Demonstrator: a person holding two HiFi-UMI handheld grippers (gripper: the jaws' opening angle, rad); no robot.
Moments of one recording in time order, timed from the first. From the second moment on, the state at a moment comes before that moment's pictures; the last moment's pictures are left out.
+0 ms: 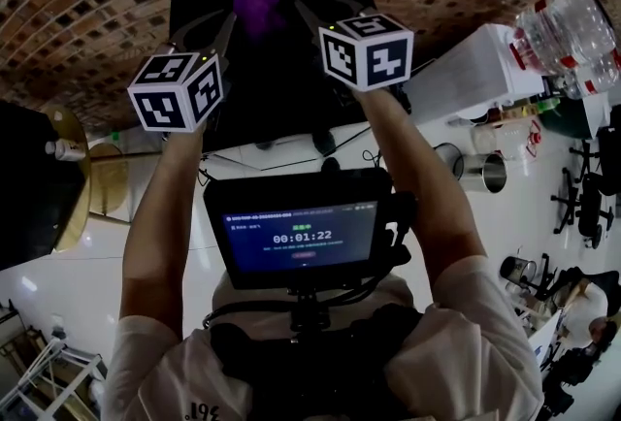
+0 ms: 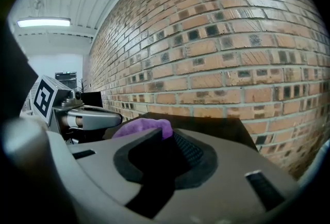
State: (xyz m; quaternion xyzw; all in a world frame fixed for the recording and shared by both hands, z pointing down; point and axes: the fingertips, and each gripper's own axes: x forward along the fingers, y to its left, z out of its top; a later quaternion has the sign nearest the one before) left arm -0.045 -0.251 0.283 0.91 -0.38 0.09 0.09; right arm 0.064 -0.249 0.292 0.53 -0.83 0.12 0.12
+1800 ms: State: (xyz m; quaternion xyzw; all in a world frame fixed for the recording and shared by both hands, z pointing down) left arm -0.091 -0.155 0.240 0.92 -0.36 -0.01 0.13; right arm 0.092 -0.152 0.248 0.58 -0.81 0.08 0.10
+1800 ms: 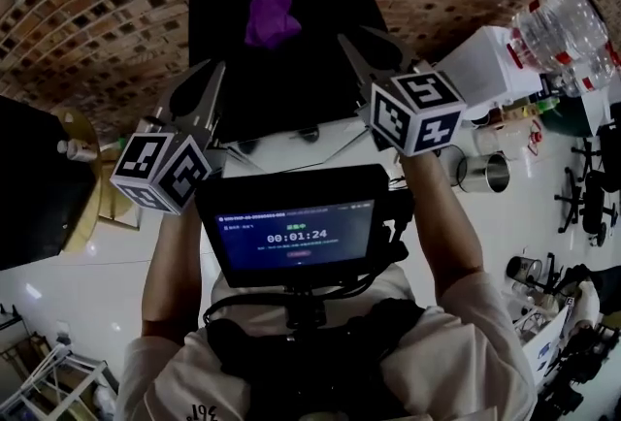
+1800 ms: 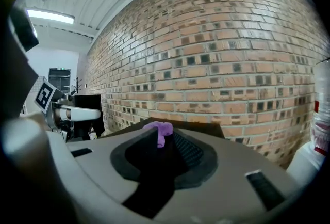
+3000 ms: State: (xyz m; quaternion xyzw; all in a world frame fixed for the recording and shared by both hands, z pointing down) left arm -0.102 -0.089 0.235 0.92 -0.35 -0.02 0.14; right arm 0.085 -0.093 0.241 0.57 -0.81 0.10 0.05
